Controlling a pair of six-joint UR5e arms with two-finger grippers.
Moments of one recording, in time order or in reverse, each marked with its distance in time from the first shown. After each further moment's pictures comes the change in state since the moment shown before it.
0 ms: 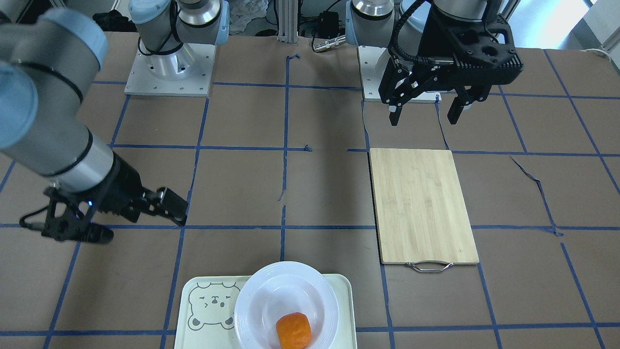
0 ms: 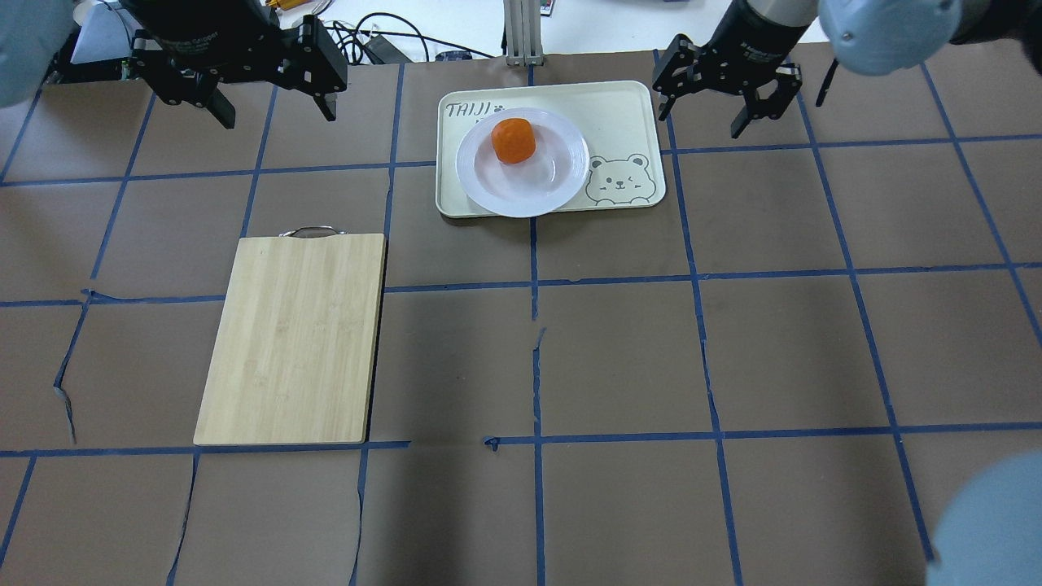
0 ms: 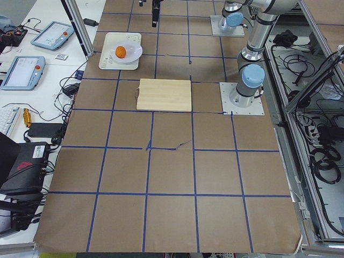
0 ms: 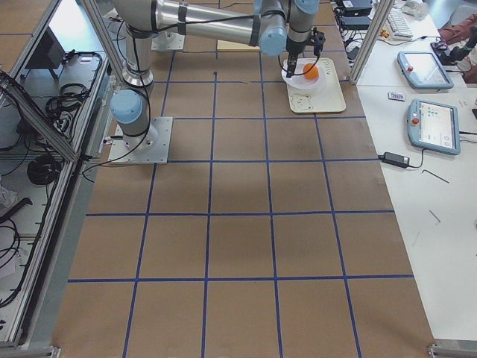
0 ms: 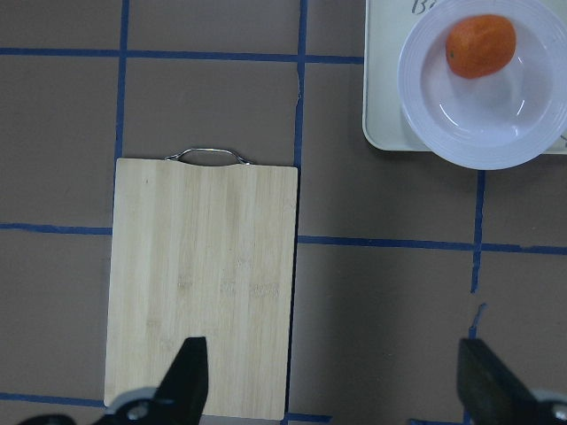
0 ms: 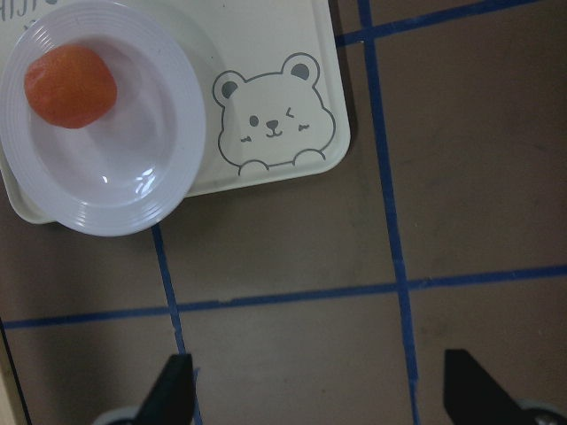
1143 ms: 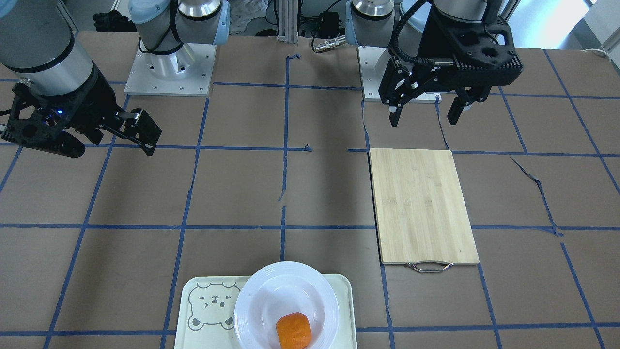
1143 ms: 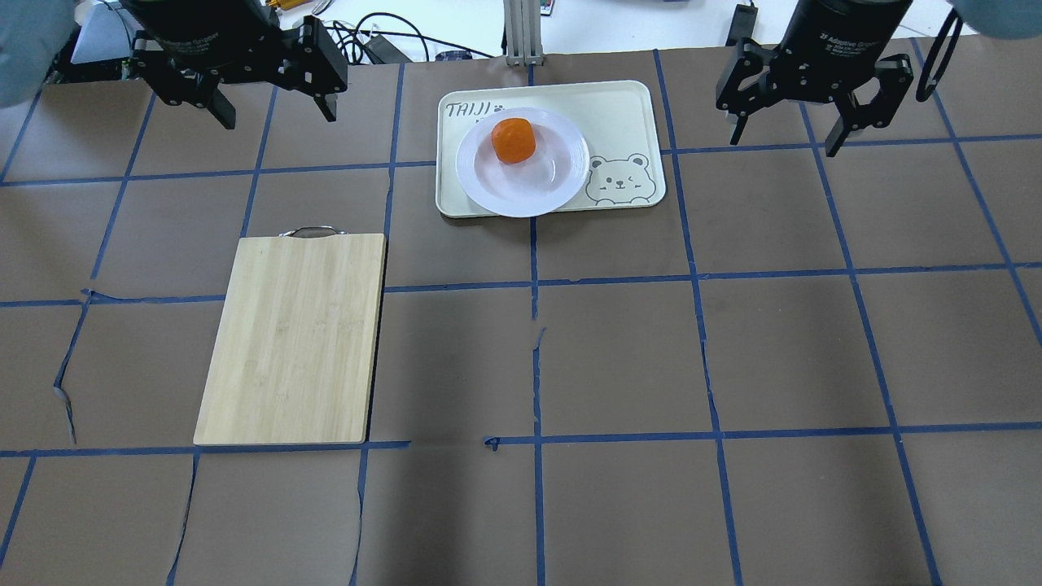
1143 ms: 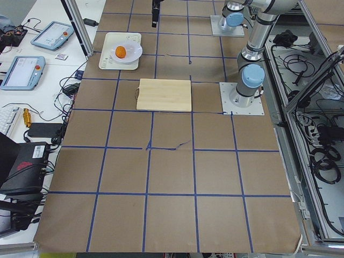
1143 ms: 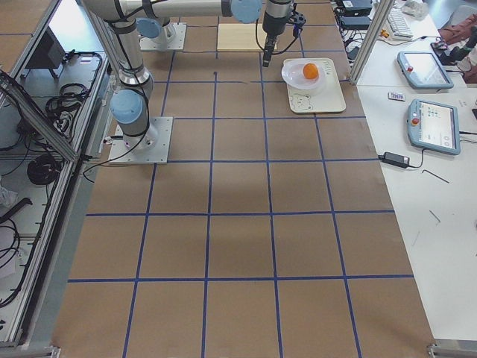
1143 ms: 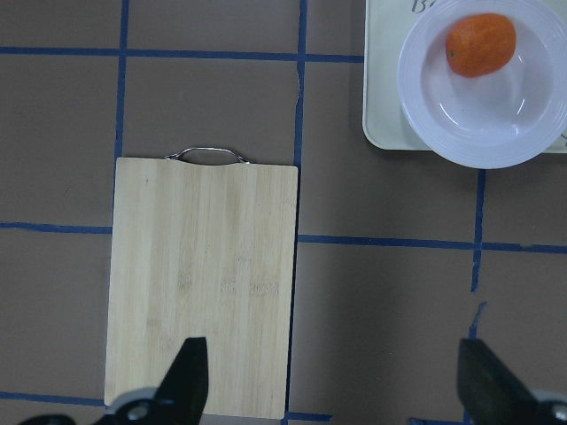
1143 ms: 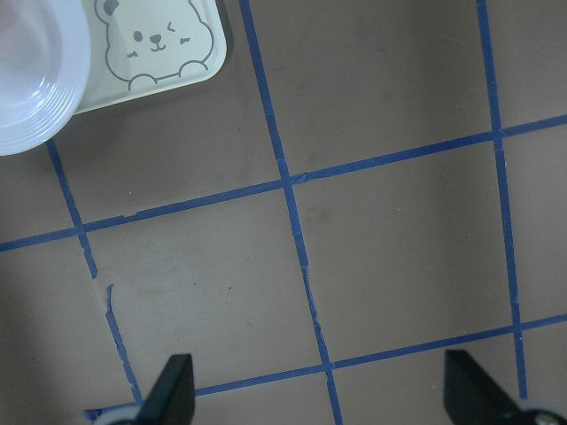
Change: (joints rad) left arm -0.001 0.000 -0.001 -0.001 0.000 0.000; right arm 0.002 -0.132 -0.003 0.171 -0.147 0.049
